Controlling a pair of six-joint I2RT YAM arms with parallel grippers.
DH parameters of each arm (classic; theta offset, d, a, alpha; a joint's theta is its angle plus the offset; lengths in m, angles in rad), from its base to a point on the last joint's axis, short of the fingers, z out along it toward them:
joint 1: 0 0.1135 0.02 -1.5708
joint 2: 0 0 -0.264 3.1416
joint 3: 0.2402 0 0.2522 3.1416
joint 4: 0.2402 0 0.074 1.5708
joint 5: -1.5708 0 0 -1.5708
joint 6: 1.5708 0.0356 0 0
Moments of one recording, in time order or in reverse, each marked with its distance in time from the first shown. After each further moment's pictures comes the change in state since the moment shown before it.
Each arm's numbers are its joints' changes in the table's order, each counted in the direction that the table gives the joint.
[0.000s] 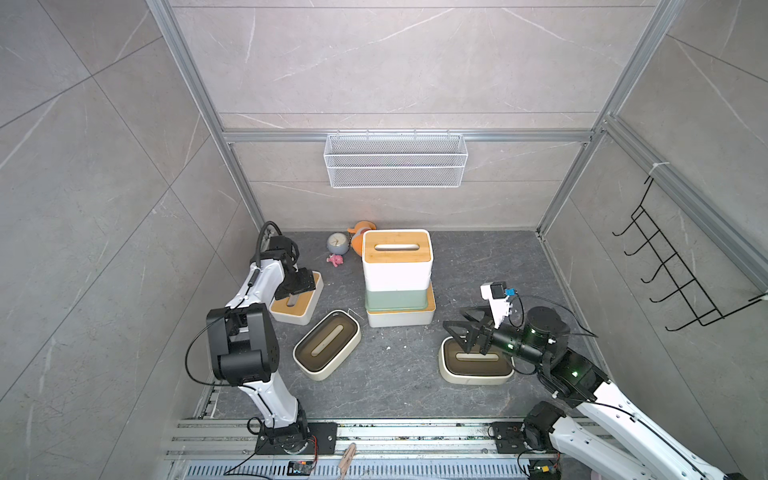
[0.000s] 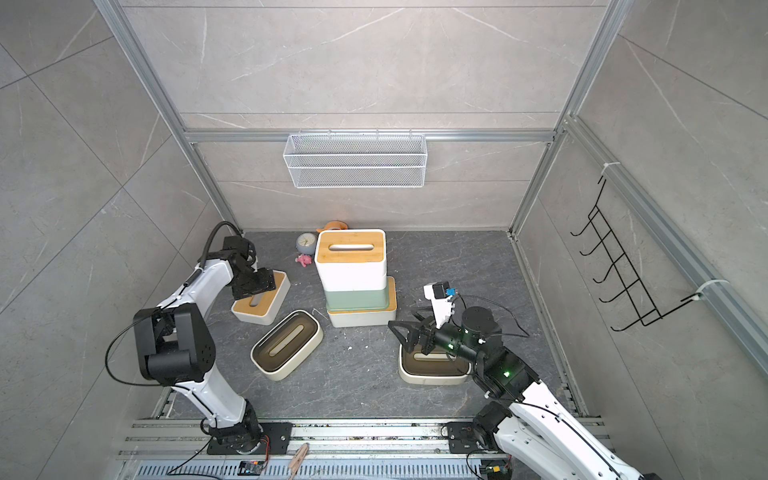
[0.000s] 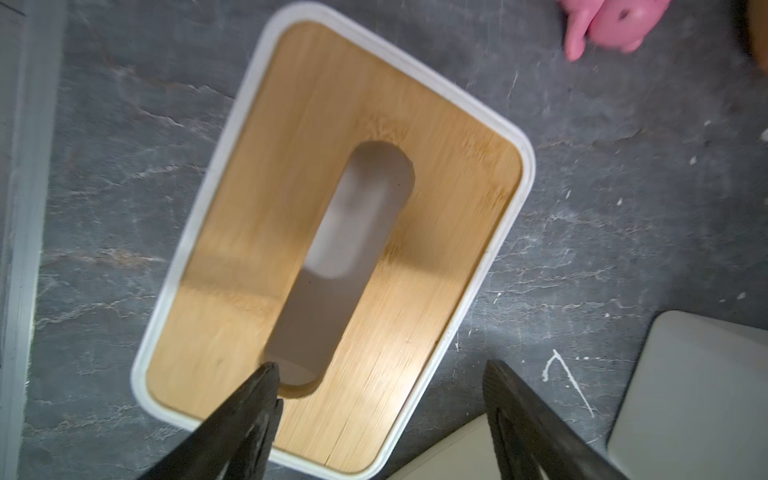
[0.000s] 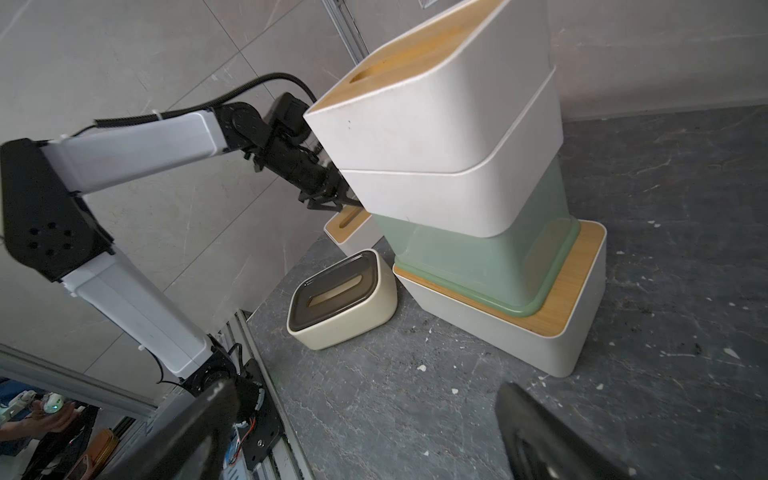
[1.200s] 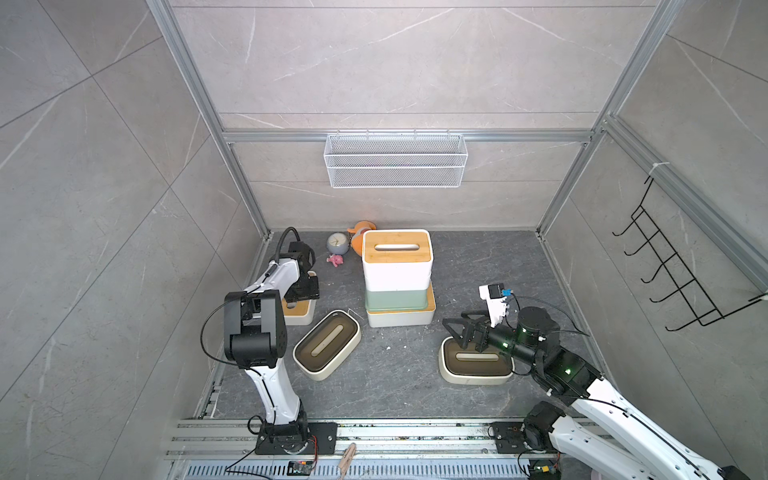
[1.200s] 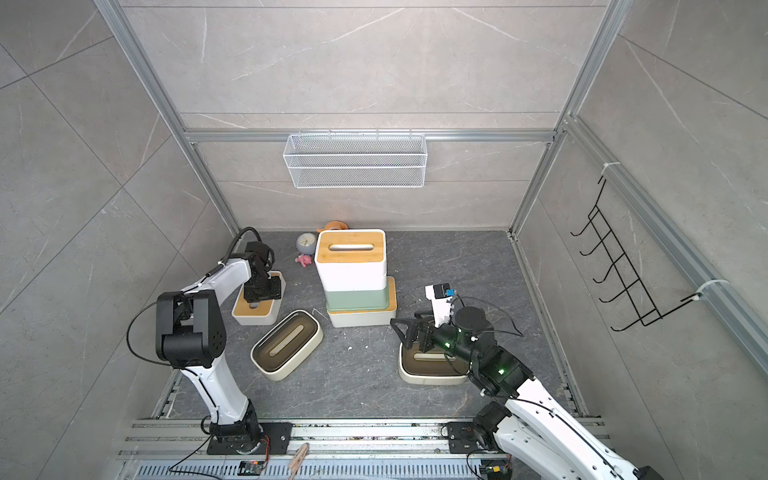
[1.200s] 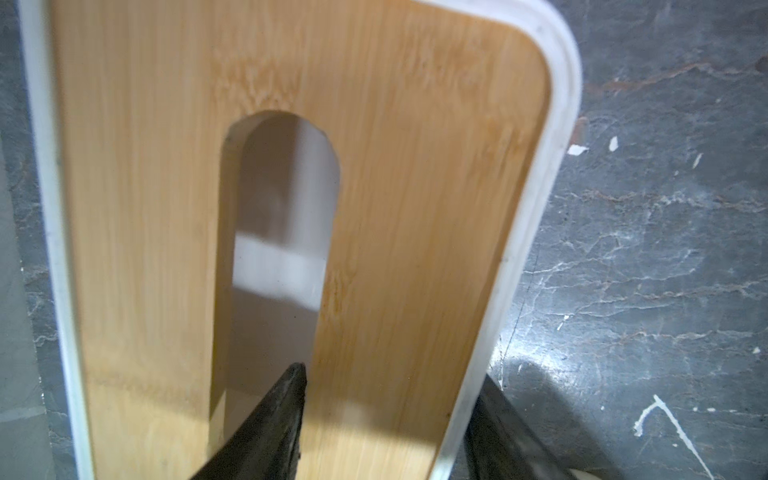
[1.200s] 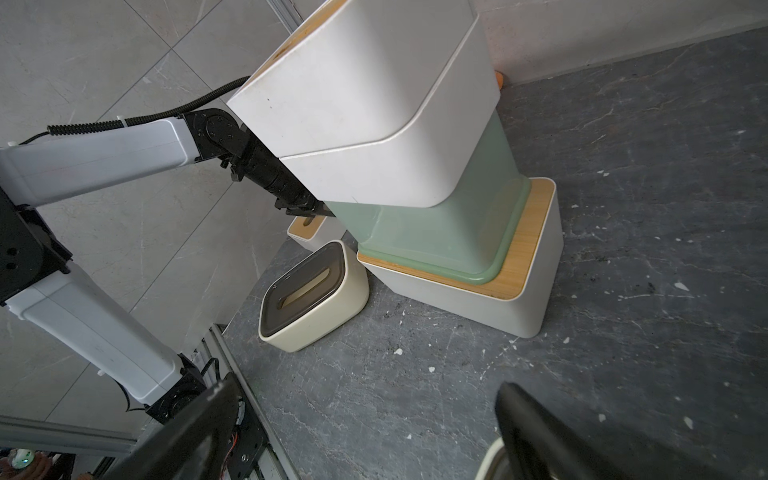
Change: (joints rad) left arm -0.071 0.099 0.002 -0.013 0.161 0.000; right arm 0.000 0.068 -0.026 0.029 -0.080 0.064
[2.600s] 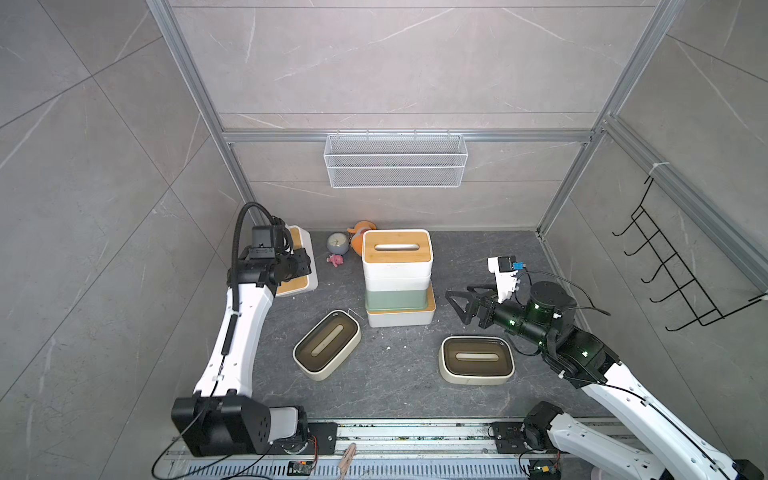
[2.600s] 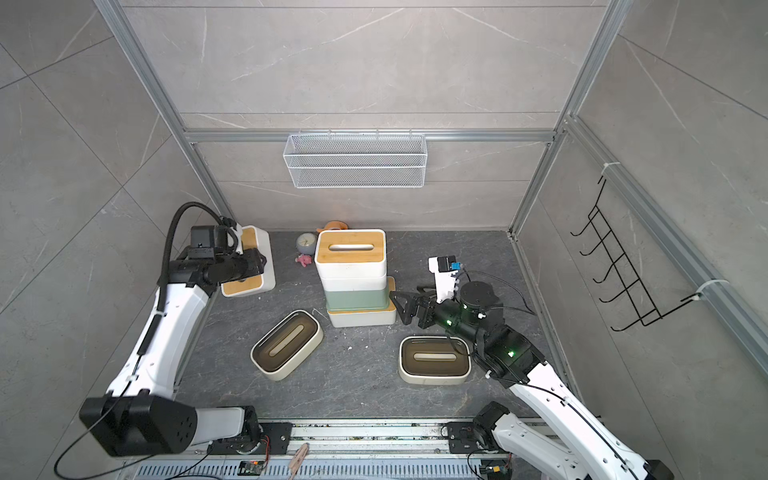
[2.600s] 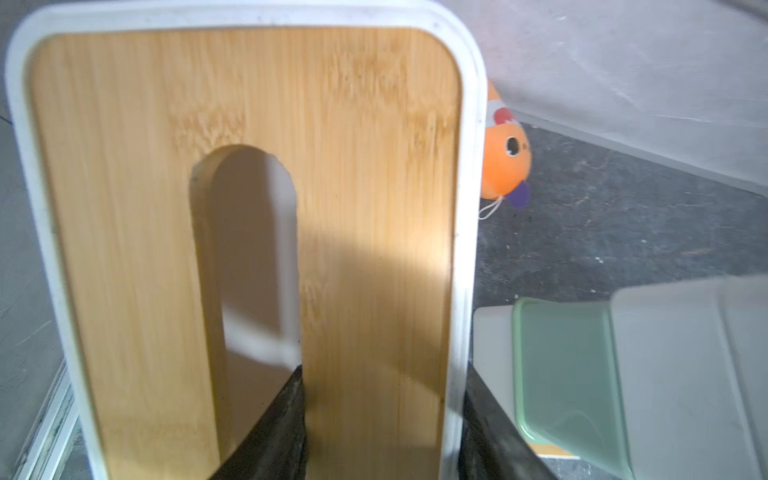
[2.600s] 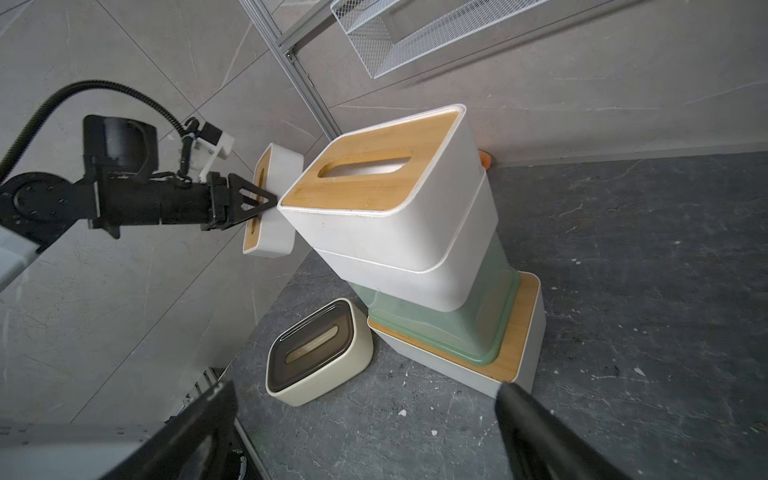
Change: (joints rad) left arm -0.007 -0.625 -0.024 -0.012 -0.214 -0.051; right arm 0.000 0.123 0.333 0.143 -0.090 -0.055
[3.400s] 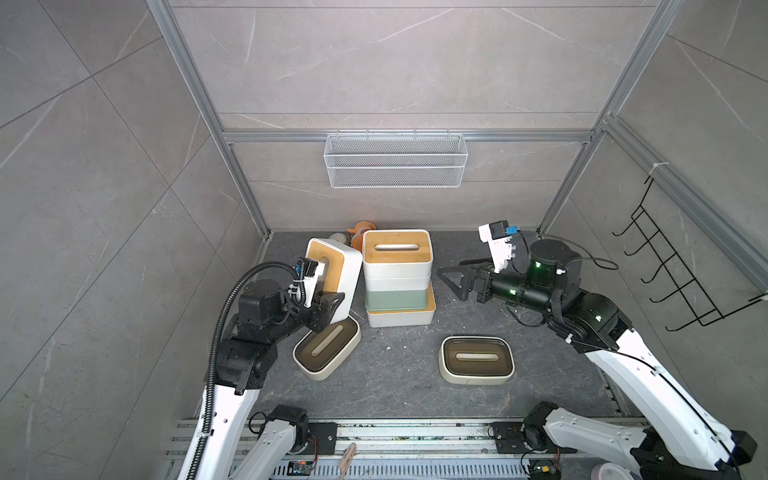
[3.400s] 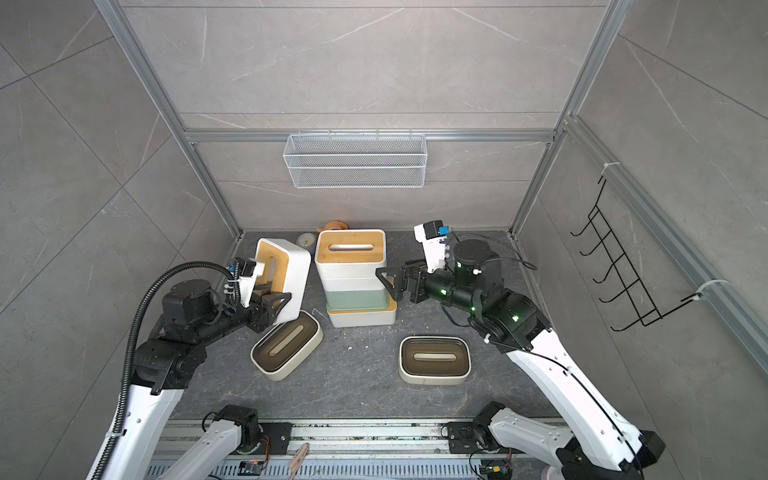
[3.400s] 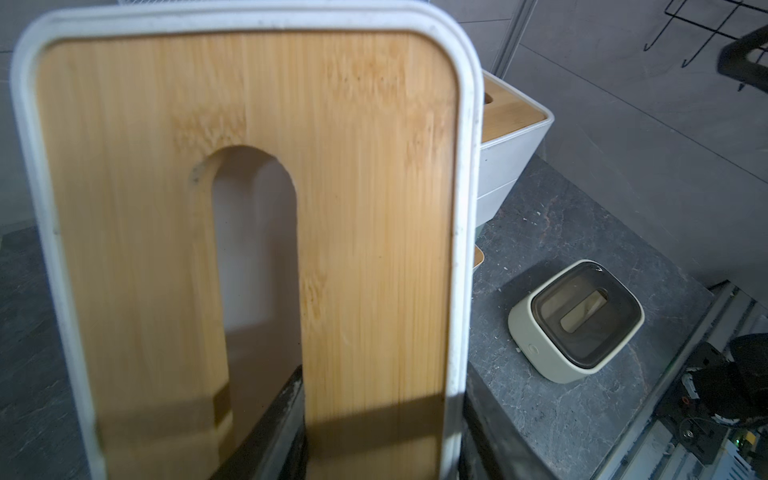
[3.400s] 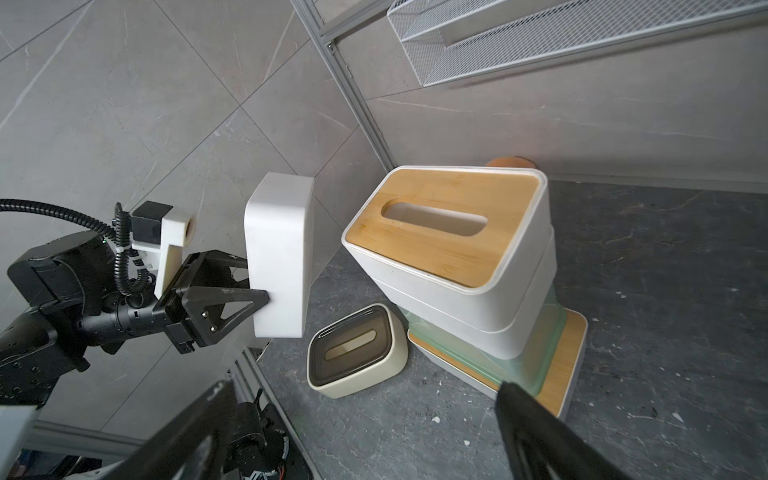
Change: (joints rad) left arm -0.212 -0.502 -0.290 -0.092 -0.349 0.279; right arm 0.019 0.271 0.467 0.257 0.126 -0.037
